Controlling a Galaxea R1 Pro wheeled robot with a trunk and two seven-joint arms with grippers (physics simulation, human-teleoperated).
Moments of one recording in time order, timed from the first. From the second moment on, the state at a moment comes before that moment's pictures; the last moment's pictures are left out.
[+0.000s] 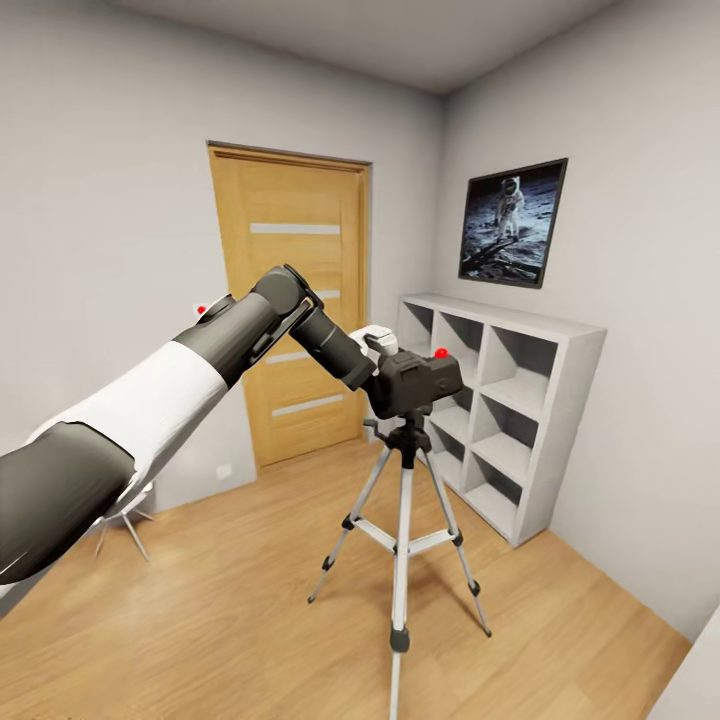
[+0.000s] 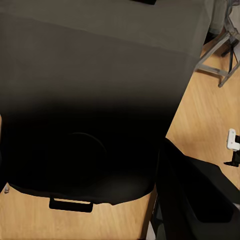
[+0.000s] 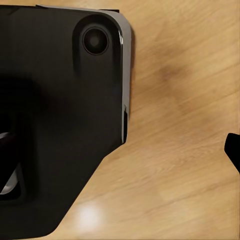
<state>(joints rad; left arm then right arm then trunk) -1.54 -0.05 -0.74 -0.71 -0.10 1.04 -1.45 -0.02 -0.10 0.03 0.07 -0.02 -0.12 0.09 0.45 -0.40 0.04</state>
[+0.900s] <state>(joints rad) -1.54 -0.05 -0.74 -0.71 -0.10 1.04 -1.46 -0.02 -0.10 0.03 0.07 -0.02 -0.12 0.09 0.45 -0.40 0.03</state>
